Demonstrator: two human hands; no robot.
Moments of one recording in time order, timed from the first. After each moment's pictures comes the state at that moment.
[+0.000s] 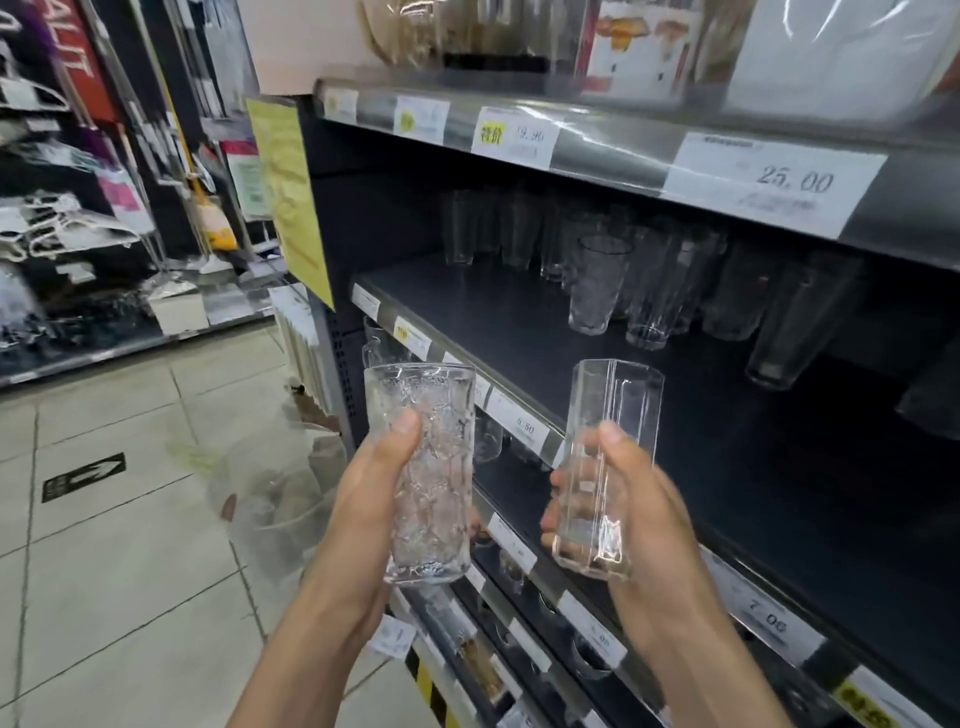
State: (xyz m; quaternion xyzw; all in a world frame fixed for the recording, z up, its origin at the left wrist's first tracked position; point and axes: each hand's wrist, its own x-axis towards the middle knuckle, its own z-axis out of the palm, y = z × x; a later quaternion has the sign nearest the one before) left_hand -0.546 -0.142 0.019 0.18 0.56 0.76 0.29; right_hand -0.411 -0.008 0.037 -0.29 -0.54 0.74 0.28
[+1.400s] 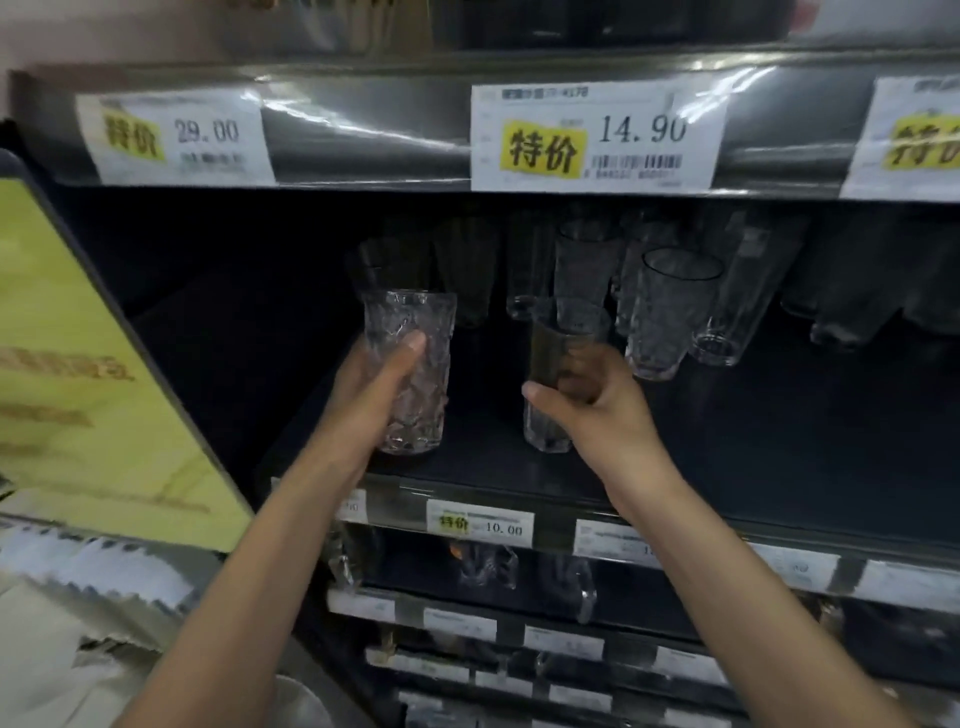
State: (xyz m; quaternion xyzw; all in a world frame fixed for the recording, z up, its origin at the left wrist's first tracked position) left_hand -0.973 0.106 0.030 0.49 0.52 0.57 0.41; right_hand -0.766 0.129 0.015 -0.49 -0.56 0.44 0.50
